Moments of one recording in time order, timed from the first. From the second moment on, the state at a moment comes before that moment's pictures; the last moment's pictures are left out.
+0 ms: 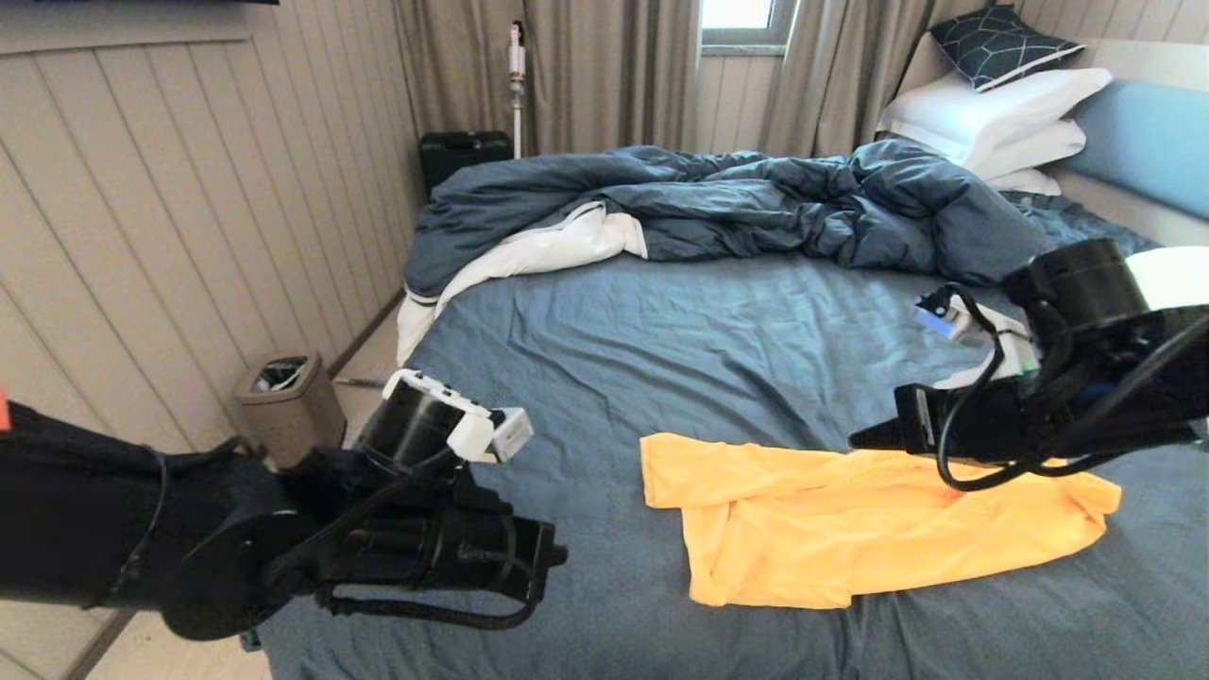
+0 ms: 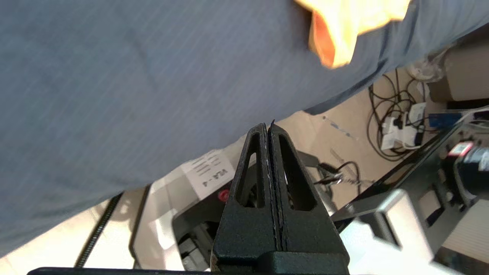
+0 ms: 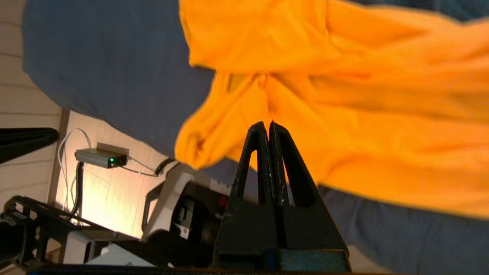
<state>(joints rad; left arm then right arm) -0.71 1.80 -0.85 -0.20 -0.24 -0.38 0.12 1.62 -1.12 0.26 0.36 0.18</state>
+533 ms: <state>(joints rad) -0.73 2.01 -1.20 -0.11 -0.43 -0.51 0.06 1.79 -1.46 0.27 0.35 0.17</state>
